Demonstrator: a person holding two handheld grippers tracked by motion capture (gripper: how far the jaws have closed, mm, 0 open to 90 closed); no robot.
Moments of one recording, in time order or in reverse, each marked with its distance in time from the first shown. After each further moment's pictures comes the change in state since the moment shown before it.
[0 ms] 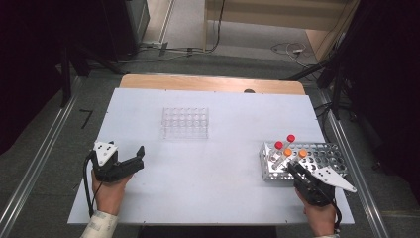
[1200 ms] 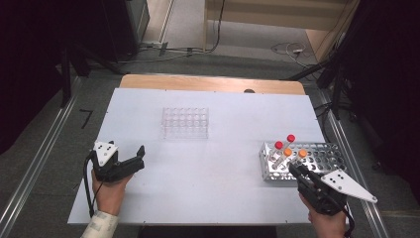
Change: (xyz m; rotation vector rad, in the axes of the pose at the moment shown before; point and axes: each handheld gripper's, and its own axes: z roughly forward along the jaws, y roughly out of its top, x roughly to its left) left arm -0.002 0.001 -0.001 -0.011 0.004 0.004; right arm 0.027 0.039 -0.049 -0.091 0.095 -0.031
